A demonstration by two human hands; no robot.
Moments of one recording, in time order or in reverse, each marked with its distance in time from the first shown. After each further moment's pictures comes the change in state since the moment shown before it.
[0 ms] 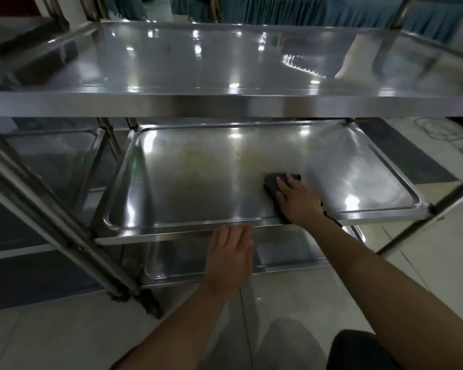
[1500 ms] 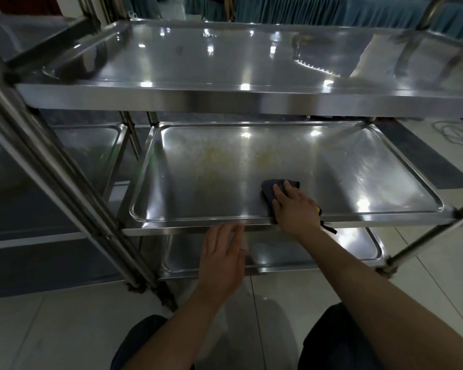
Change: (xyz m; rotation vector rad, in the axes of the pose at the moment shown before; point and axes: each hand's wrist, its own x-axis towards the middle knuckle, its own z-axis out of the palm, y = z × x) left_hand -0.035 -0.044 -0.031 -0.128 -0.074 -0.138; right_hand -0.032 -0.070 0.012 -0.021 0.098 -0.018
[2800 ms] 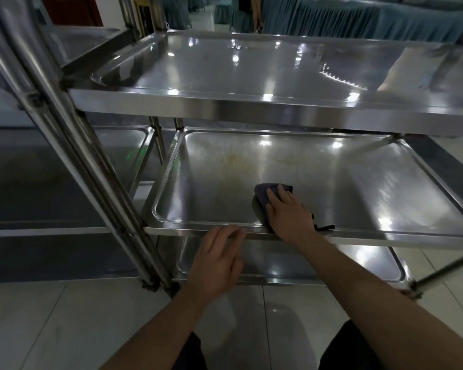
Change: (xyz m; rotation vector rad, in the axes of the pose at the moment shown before) left_hand 0.006 -0.039 -0.042 -0.031 -0.023 0.105; right_hand 0.020 -0.051 0.000 0.033 -0.049 -0.131
